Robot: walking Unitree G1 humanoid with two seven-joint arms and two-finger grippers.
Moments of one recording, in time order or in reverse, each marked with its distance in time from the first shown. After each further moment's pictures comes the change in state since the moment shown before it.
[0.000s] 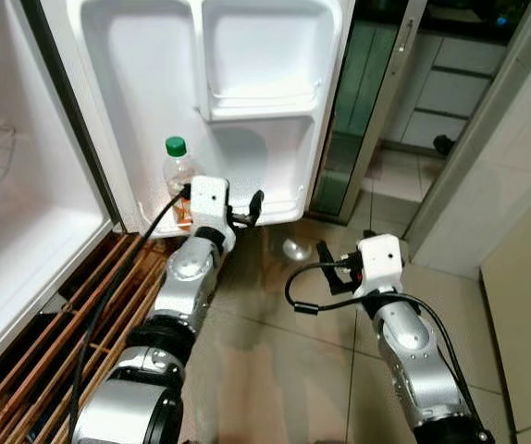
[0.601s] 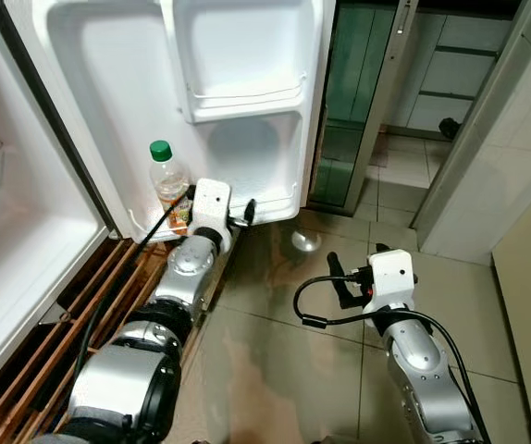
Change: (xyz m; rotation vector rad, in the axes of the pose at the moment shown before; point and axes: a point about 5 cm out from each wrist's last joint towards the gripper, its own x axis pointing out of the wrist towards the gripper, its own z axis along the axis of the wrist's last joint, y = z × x) left arm 0.004 0.022 -0.008 0.141 0.100 0.064; right arm -0.022 -0.007 -0.008 0.002 0.030 -0.081
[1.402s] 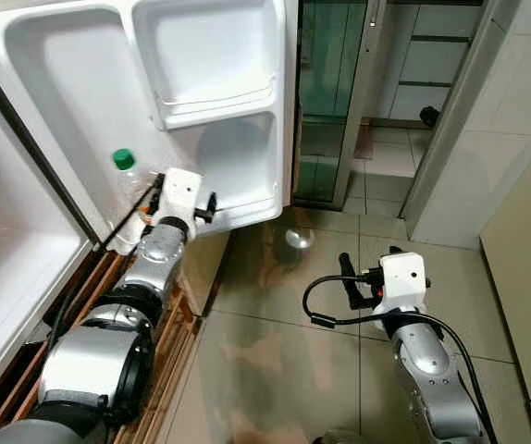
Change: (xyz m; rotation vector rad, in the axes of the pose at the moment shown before) left arm -0.004 0.058 0.003 0.060 0.064 0.236; right arm -0.005 -0.007 -0.004 -0.009 0.027 -0.040
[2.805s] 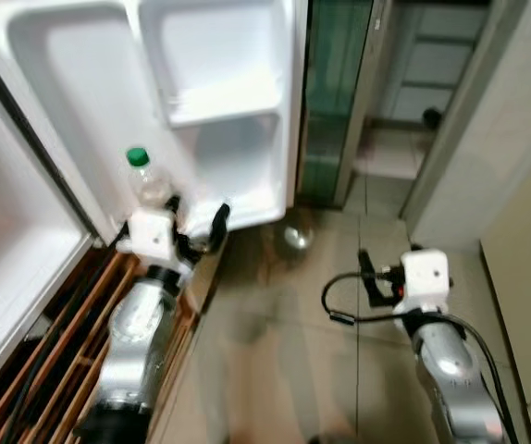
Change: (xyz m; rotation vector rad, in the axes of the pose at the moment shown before) left arm -0.111 -0.011 -0.014 -0.230 -0.348 -0.278; right arm -0.007 -0.025 0.001 -0.007 0.000 -0.053
